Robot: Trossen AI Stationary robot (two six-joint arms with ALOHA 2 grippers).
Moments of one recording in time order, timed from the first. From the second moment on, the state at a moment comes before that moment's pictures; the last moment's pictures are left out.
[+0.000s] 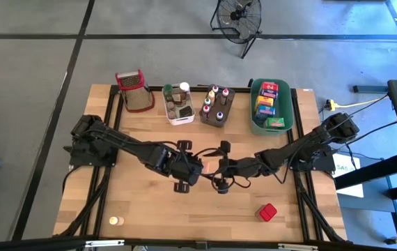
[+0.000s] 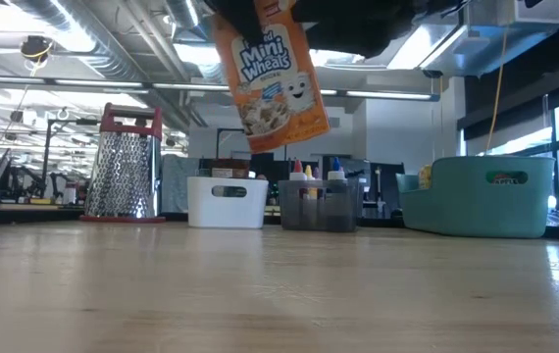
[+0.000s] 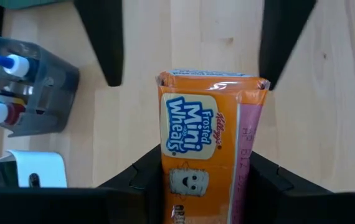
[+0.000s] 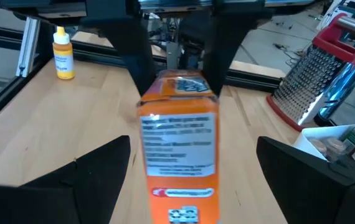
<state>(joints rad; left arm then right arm) -0.35 1.78 1.64 -0.99 -0.39 -0.20 0.41 1.57 0.87 0.36 0.49 -0.03</state>
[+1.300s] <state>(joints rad) -0.34 1.78 1.64 -0.91 -0.40 -0.20 0.39 1.57 0.87 0.30 0.40 -0.07</state>
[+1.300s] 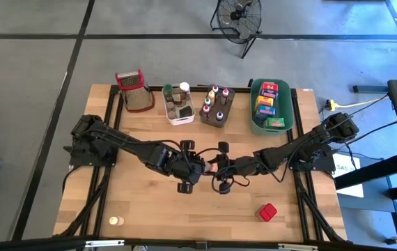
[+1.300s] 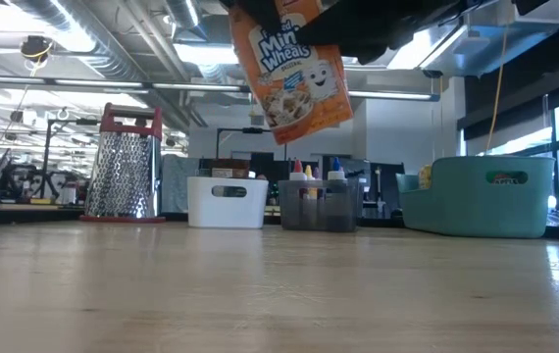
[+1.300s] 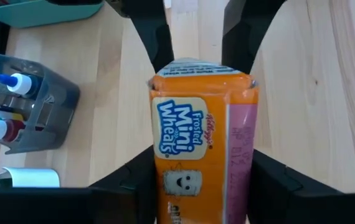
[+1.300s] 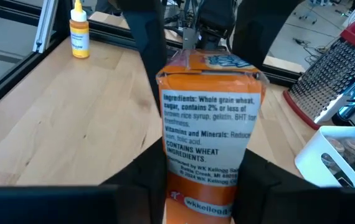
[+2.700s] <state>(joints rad) -0.50 1.58 1.64 -1.42 -0.66 -0.56 0.49 1.06 0.87 -0.79 0.88 0.57</state>
